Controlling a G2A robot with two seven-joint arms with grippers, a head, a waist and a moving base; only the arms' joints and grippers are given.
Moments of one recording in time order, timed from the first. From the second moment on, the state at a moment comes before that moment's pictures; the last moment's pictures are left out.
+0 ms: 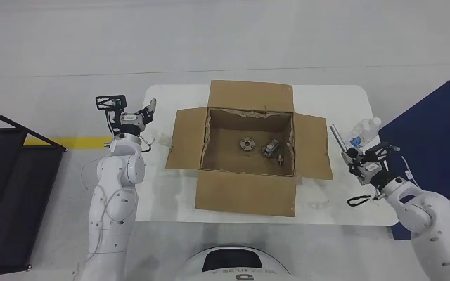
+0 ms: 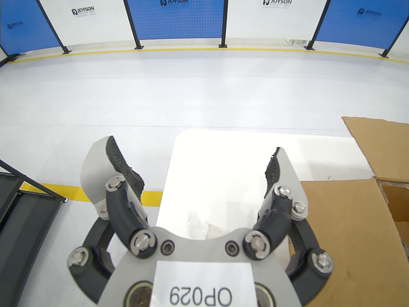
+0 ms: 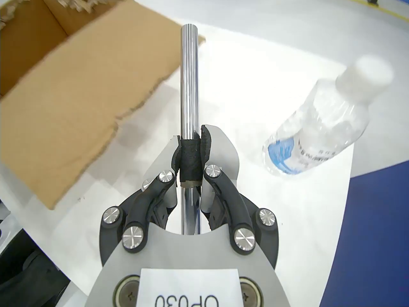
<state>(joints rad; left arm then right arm) 1.40 -1.42 -1.57 -1.60 1.40 0.06 -0.17 -1.80 -0.82 1.73 -1.51 -0.92 -0.58 0.12</state>
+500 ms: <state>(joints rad) 1.40 -1.42 -1.57 -1.60 1.40 0.06 -0.17 -1.52 -0.85 1.55 -1.15 -0.86 -0.66 0.22</state>
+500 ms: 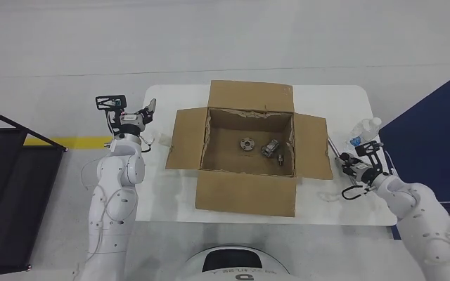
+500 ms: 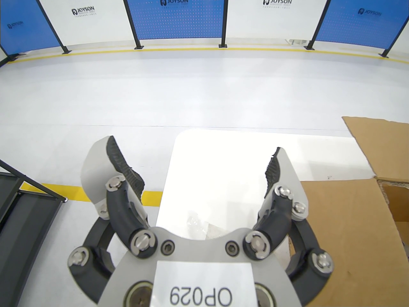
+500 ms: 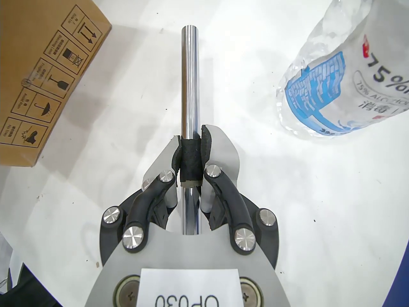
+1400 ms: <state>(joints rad) 1.40 -1.42 -1.57 -1.60 1.40 0.06 -0.17 -1.58 -0.85 1.58 -1.15 -0.91 -0.65 0.17</state>
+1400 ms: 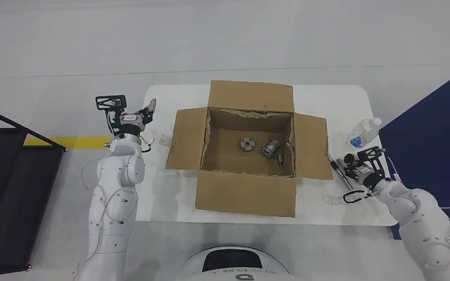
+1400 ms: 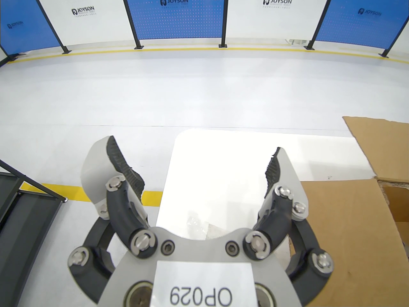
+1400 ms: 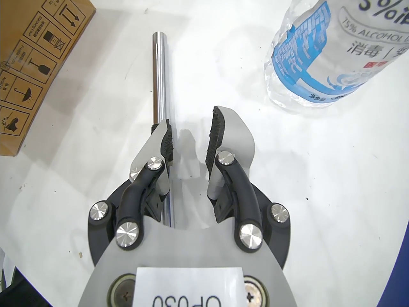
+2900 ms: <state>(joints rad) 1.40 -1.42 -1.57 -1.60 1.40 0.06 -0.17 -1.85 -0.85 1.70 -1.92 -1.06 -0.86 -0.05</state>
